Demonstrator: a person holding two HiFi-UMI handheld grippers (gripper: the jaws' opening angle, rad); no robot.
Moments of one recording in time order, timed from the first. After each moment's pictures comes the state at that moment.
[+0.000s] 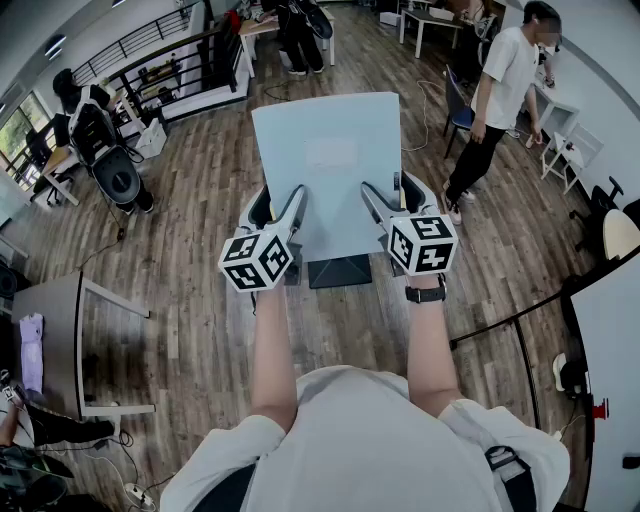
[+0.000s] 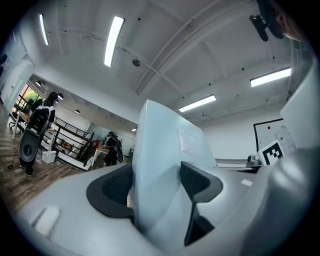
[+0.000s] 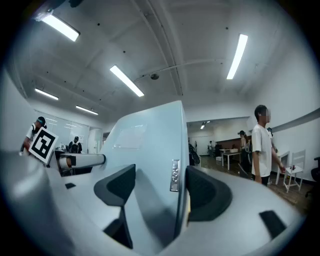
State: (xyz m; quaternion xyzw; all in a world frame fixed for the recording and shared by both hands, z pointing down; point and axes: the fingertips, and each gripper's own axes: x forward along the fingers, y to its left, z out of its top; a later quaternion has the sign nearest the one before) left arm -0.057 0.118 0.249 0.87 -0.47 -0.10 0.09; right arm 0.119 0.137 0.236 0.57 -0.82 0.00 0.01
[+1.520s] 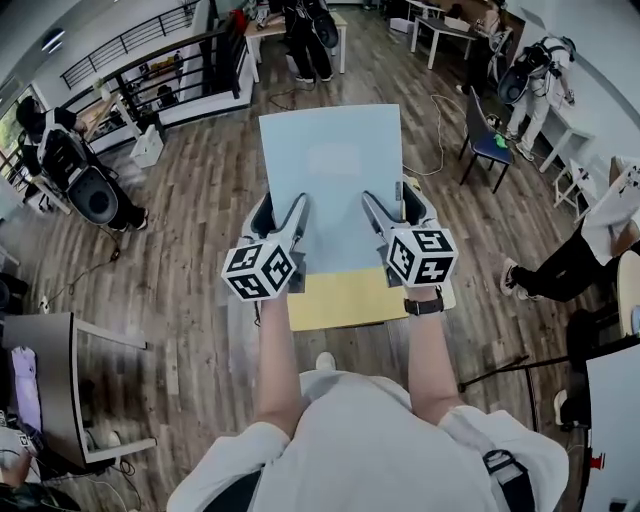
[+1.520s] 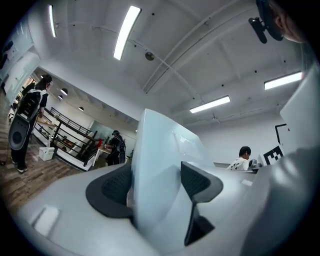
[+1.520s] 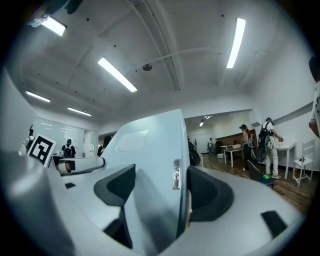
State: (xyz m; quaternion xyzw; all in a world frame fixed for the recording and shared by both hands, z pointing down) left arm -0.108 -0.131 0.272 0.86 -0.48 -0.12 0.11; right arm 0.069 -0.113 0.258 0.57 -0.82 0.03 0.00
